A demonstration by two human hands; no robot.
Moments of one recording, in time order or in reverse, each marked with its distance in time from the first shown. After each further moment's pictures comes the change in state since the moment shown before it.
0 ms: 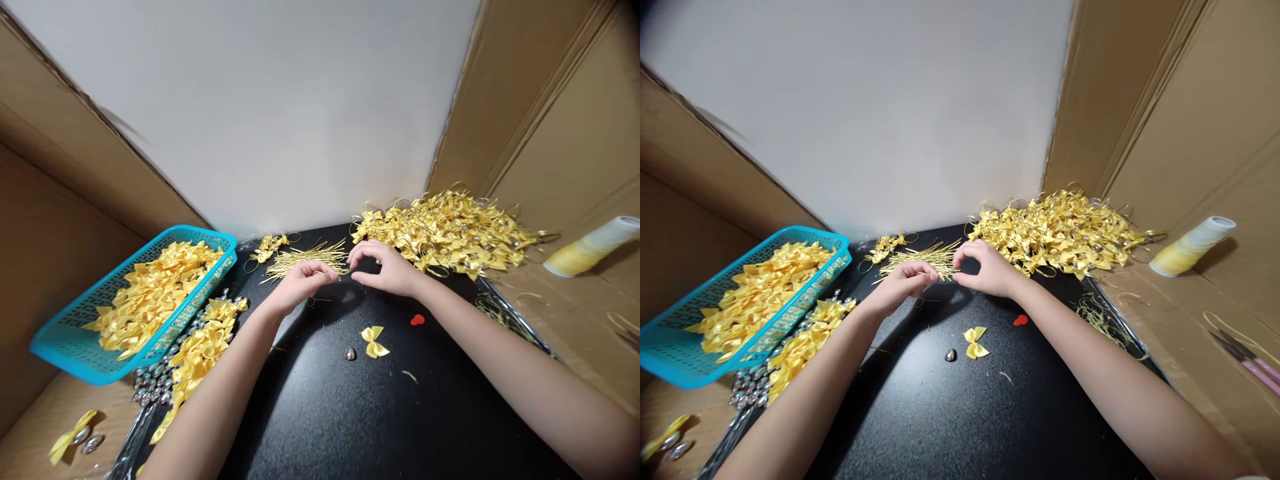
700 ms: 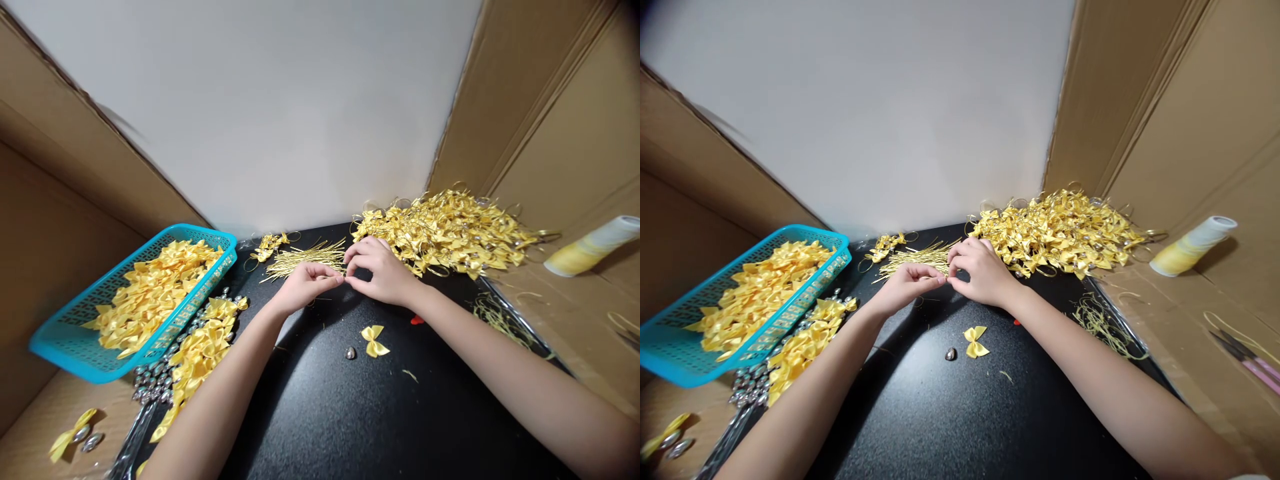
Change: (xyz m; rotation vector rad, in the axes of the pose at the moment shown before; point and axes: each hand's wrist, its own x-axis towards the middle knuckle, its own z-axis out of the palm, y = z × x) left_hand 0.001 -0.003 0.004 0.181 -0.010 0.072; right_hand -0.003 -0.014 0.012 -0.288 0.046 -0.120
